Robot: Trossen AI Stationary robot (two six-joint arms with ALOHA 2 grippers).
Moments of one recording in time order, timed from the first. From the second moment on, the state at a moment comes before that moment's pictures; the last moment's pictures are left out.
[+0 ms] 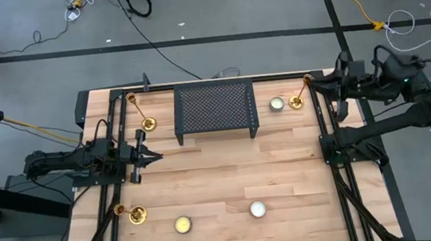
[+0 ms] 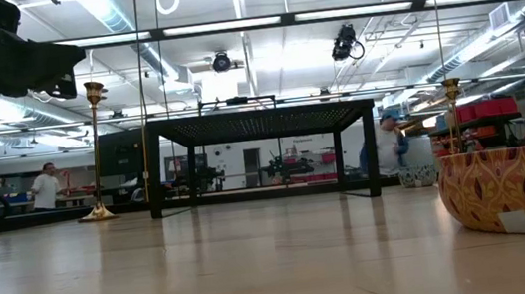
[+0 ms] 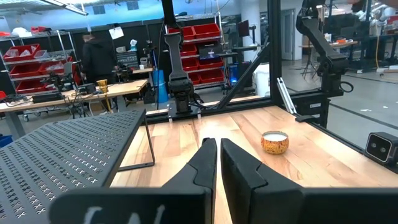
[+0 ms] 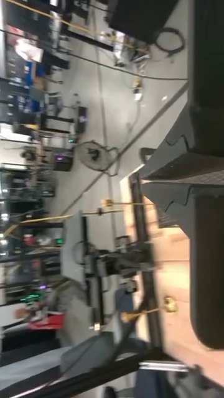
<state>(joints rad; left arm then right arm) -0.04 0.01 0.01 0.07 0.05 0.11 0.01 0.69 1.27 -0.68 0.27 -0.01</state>
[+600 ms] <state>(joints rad) -0.04 0.01 0.01 0.07 0.05 0.11 0.01 0.69 1.27 -0.85 0.27 -0.06</state>
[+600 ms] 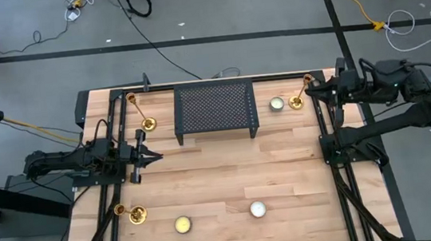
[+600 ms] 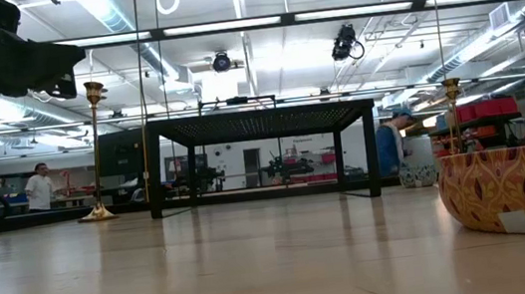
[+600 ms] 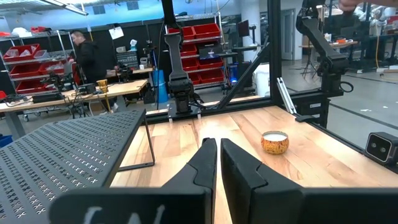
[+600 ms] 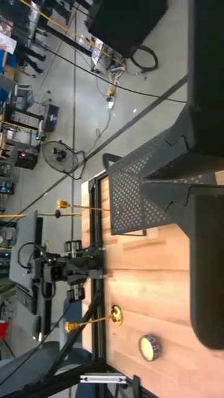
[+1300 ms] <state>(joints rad) -0.04 0.01 0.01 0.07 0.05 0.11 0.01 0.69 1.27 -0.97 0.27 0.04</state>
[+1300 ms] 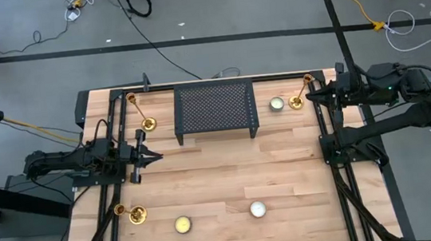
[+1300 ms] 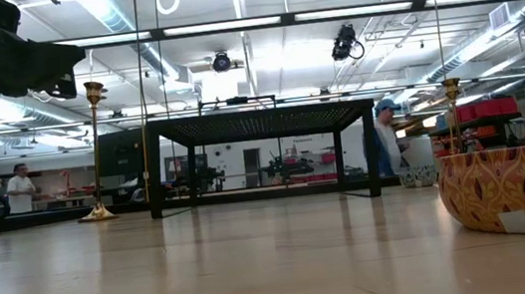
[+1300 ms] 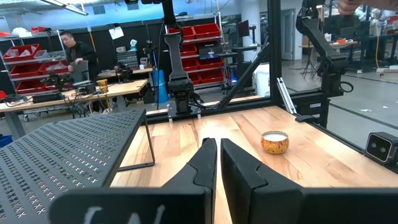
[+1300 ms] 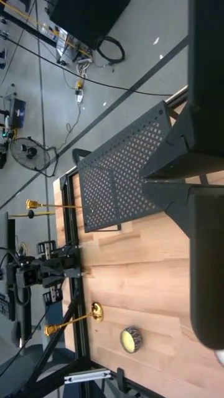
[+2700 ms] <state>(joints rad) -0.04 0.01 0.01 0.07 0.05 0.11 -0.36 0.70 1.27 -1.13 0.01 0.04</state>
